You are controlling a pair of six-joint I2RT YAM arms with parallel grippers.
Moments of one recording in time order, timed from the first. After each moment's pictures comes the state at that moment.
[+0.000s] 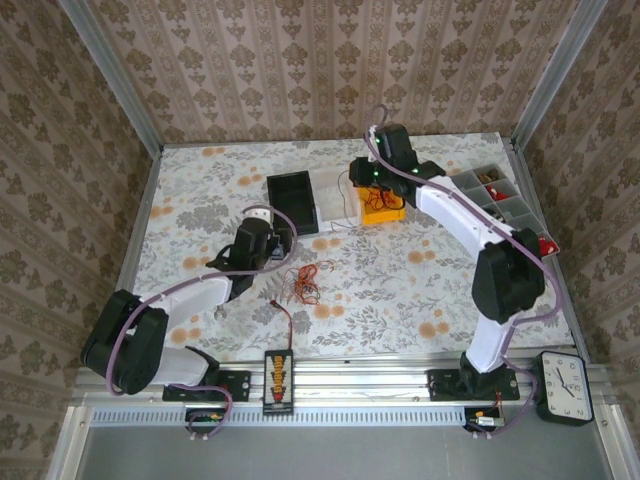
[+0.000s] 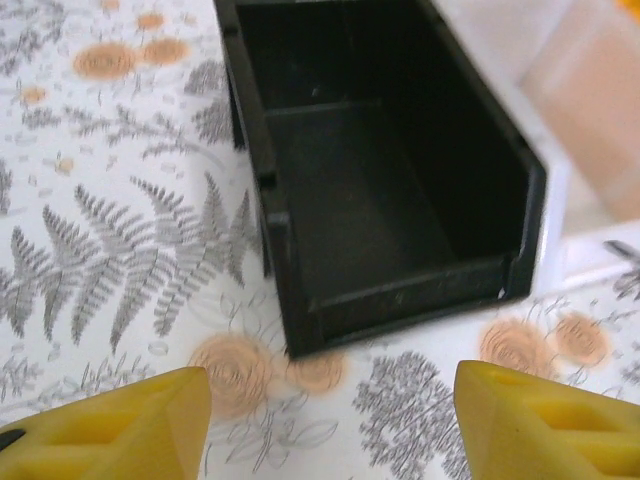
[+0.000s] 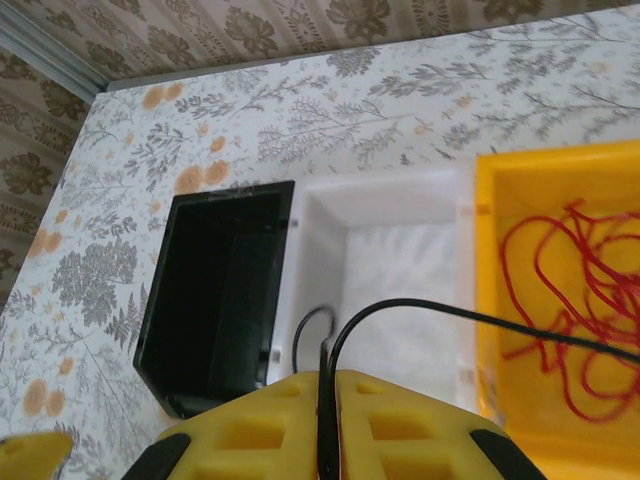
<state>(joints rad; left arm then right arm) -0.57 1.34 0.59 0.15 -0.24 -0.34 0.40 1.83 1.59 -0.40 -0.14 0.42</state>
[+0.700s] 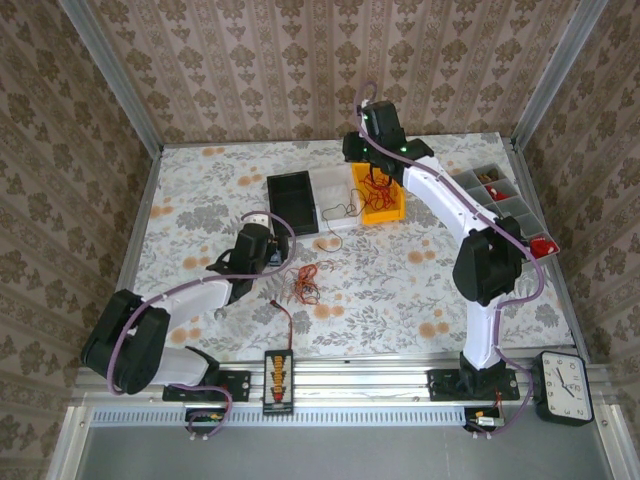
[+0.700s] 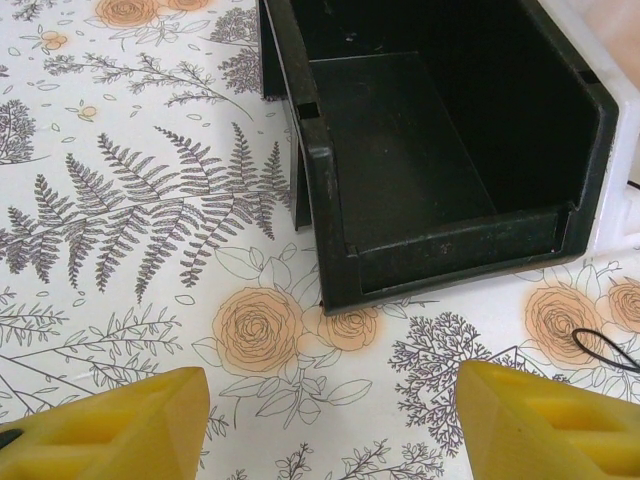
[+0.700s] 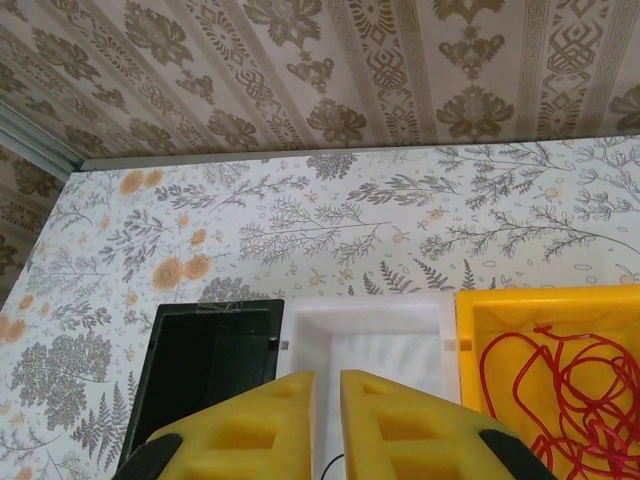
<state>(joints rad) -0.57 1.35 0.56 0.14 -0.27 -0.35 0.41 1.98 1.89 -0.48 -0.01 0.40</state>
